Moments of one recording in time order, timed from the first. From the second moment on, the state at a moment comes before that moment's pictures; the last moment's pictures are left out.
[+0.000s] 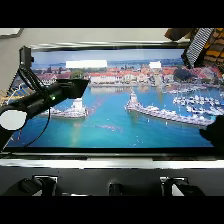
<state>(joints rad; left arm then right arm) -0.46 -0.93 1.03 1.06 -0.43 -1.53 -0.14 -0.96 1.75 -2.86 1.10 2.11</state>
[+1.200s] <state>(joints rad) -0.46 -0.94 1.03 1.06 -0.43 -1.53 -0.73 -1.09 1.95 -2.42 0.98 2.14</state>
